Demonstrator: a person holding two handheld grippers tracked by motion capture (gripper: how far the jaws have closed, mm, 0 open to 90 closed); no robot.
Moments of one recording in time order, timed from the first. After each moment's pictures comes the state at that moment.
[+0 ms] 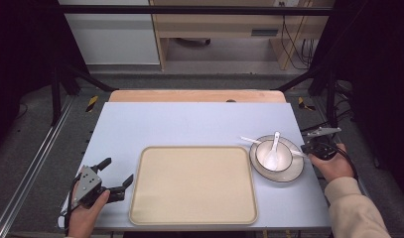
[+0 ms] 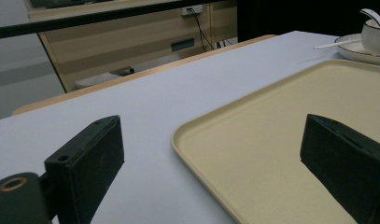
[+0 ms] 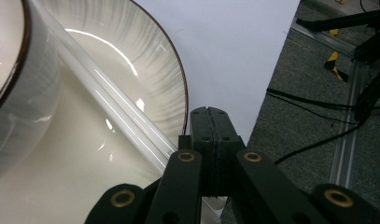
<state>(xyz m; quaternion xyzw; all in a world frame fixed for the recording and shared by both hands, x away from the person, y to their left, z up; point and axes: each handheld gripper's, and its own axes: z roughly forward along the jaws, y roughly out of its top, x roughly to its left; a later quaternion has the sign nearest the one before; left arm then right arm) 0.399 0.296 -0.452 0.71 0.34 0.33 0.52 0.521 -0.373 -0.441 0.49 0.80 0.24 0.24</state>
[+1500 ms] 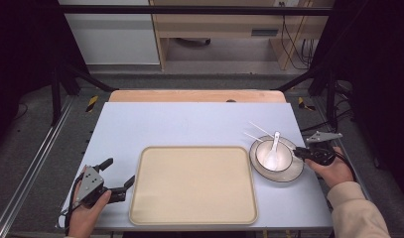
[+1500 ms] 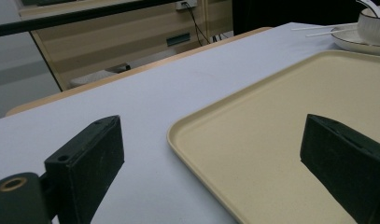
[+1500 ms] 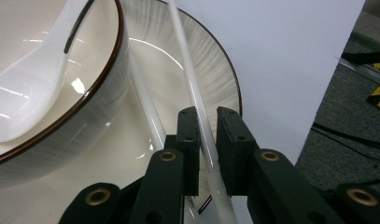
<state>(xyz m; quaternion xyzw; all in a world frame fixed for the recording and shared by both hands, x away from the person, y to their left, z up) 0.401 0.294 -0.453 0.72 0.33 0.33 0.51 0.512 -0.370 -0.450 0.44 0.82 0.32 0.21</state>
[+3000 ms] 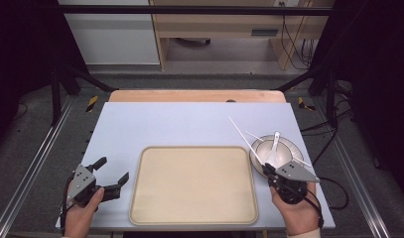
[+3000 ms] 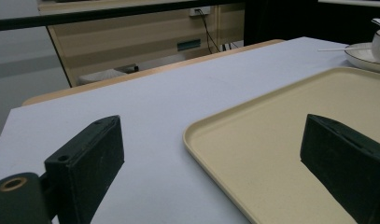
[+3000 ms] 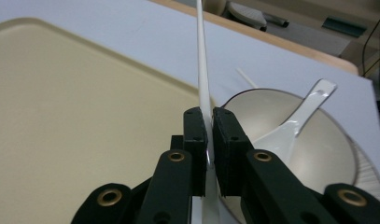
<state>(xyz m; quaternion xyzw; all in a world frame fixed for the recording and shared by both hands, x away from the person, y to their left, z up) 0.402 0.308 -0.451 0.69 0.36 0.33 0.53 0.384 -0.220 -0.402 0.43 0.75 0.40 0.31</state>
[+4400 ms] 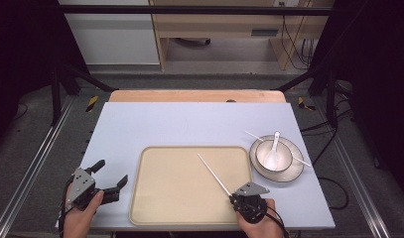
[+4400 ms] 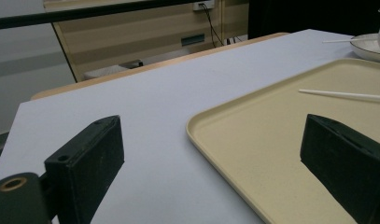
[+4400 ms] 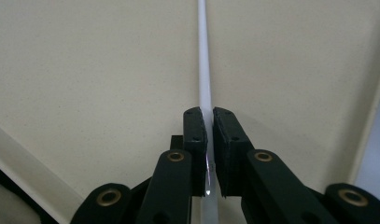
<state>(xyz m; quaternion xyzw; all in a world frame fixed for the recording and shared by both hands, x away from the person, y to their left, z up) 0.393 0.309 -0.452 0.70 0.36 0.34 0.52 0.367 -0.144 -0.468 0.45 0.81 0.33 0.17</state>
